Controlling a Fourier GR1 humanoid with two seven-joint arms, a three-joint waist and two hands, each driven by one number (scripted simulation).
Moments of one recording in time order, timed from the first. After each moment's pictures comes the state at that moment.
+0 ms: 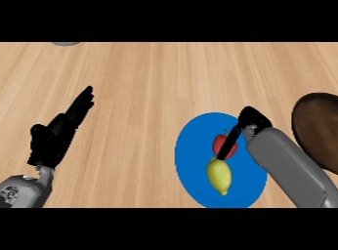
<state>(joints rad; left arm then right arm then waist) -0.18 0.44 -0.29 -1.55 0.19 0.15 0.15 -0.64 -0.33 0.57 -1.03 0.18 0.05 1.25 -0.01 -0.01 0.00</state>
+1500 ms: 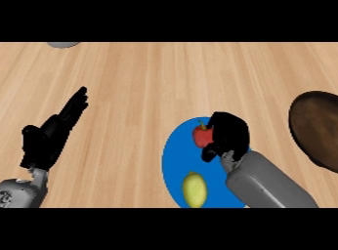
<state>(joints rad) -0.15 0.42 -0.23 -1.58 0.15 0.10 0.18 -0.53 -0.26 0.70 -1.34 0.62 -0.07 1.15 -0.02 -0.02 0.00</state>
